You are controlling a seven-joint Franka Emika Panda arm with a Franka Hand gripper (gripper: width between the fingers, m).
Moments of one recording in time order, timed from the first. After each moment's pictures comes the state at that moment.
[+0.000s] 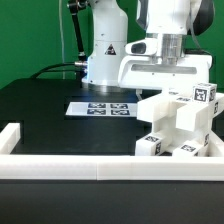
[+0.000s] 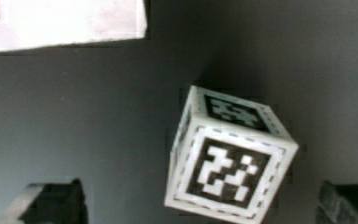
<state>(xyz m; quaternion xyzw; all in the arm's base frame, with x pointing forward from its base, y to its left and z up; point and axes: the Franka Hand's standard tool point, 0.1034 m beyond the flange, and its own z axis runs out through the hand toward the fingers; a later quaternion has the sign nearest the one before) 0.391 0.096 0.028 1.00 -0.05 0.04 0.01</state>
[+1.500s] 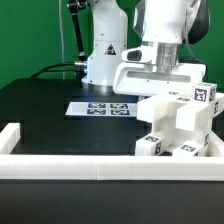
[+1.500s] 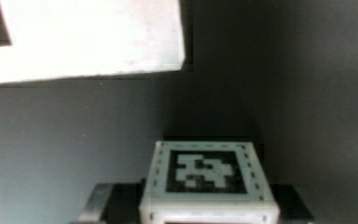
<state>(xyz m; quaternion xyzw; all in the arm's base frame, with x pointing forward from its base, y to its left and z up) 0.383 0.081 0.010 1.00 -0.05 0.04 0.02</state>
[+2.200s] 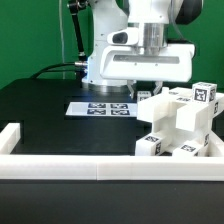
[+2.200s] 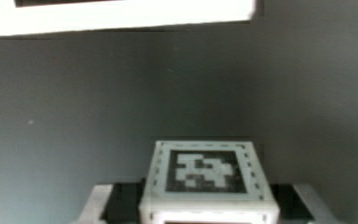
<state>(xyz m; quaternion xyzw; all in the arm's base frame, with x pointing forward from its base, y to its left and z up) 0.400 0.062 0.071 1.00 -0.04 0.02 -0.01</state>
